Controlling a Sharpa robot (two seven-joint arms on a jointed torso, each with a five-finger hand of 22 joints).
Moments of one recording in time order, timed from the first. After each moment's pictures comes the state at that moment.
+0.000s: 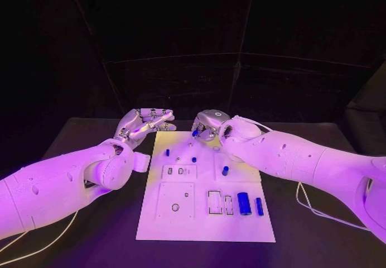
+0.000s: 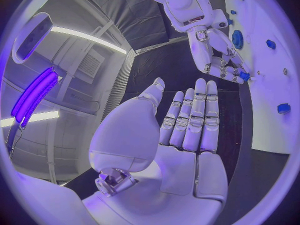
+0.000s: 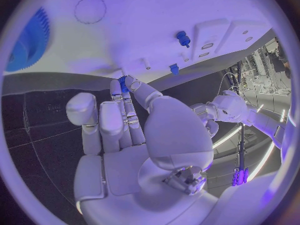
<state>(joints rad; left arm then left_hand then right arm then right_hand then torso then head) 1.16 -0.81 0.01 1.47 -0.13 -0.32 0.52 1.30 0.00 0.11 0.06 0.05 0.95 0.23 0.07 0.07 1.01 0.18 0.08 0.07 1.13 0.13 0.15 0.13 0.18 0.92 0.23 0.28 0.10 1.24 -0.33 -0.03 0.94 -1.57 -0.34 -0.04 1.23 0.01 0.42 -0.23 0.13 1.11 0.14 0.09 0.07 1.25 0.07 0.12 0.08 1.47 -0.02 1.24 0.92 0.13 1.29 0.09 1.23 0.96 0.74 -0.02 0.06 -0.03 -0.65</state>
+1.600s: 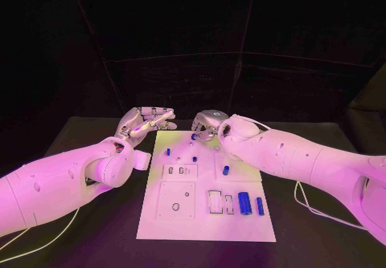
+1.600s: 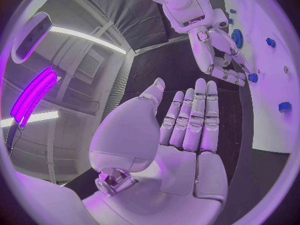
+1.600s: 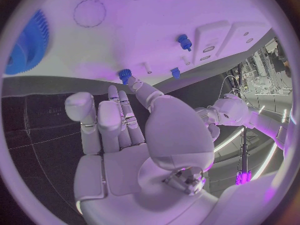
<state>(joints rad) 1.17 -0.81 0.01 1.46 -0.13 -0.31 0.52 1.30 0.01 0.11 0.06 0.05 0.95 0.23 0.07 0.07 1.01 0.18 0.08 0.07 1.13 0.13 0.15 0.14 0.18 0.92 0.24 0.28 0.10 1.24 -0.31 -0.03 0.92 -1.59 -0.30 -0.05 1.21 -0.05 0.42 -0.17 0.10 0.96 0.18 0.06 0.07 1.08 0.11 0.08 0.06 1.46 0.01 1.24 0.87 0.13 1.25 0.13 1.23 0.93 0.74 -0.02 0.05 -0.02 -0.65</state>
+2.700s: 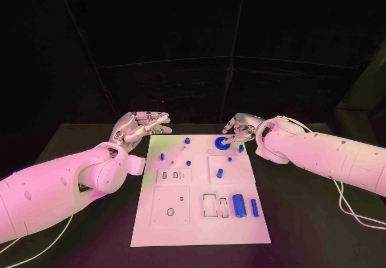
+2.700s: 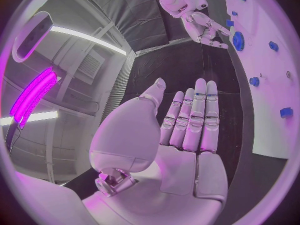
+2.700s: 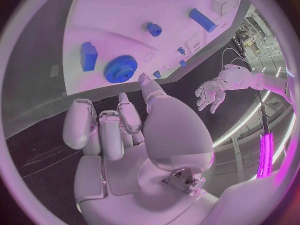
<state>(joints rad) 1.17 -0.82 0.01 1.46 -0.13 -0.30 0.52 1.30 0.01 0.12 0.05 0.05 0.95 0.23 0.07 0.07 1.01 0.18 0.08 0.07 1.13 0.13 0.15 0.14 0.18 0.92 0.24 0.27 0.10 1.27 -0.66 -0.03 1.18 -1.28 -0.22 -0.12 1.24 -0.05 0.07 -0.03 0.21 0.87 0.16 0.11 0.07 1.40 0.06 1.25 1.22 1.46 -0.02 1.49 1.31 0.10 1.37 0.09 1.37 1.17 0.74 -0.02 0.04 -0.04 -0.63</state>
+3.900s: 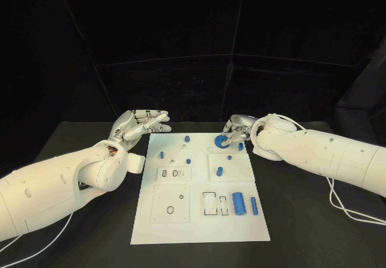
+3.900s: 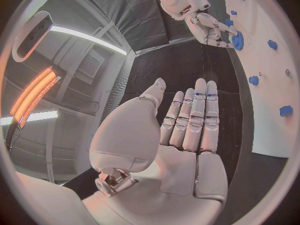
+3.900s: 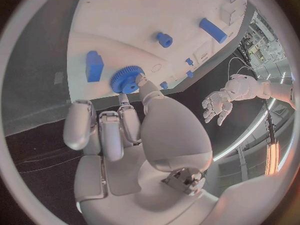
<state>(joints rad) 1.17 -0.81 0.01 1.45 -0.13 -0.30 0.52 1.30 0.01 0.12 0.05 0.05 0.95 0.23 0.07 0.07 1.01 0.18 0.08 0.07 1.13 0.13 0.15 0.14 0.18 0.92 0.24 0.27 0.10 1.27 -0.61 -0.03 1.13 -1.35 -0.14 -0.19 1.30 -0.01 0.06 -0.05 0.20 0.87 0.16 0.14 0.07 1.43 0.07 1.35 1.31 1.47 -0.01 1.50 1.31 0.10 1.37 0.10 1.39 1.19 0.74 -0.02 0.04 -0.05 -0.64</state>
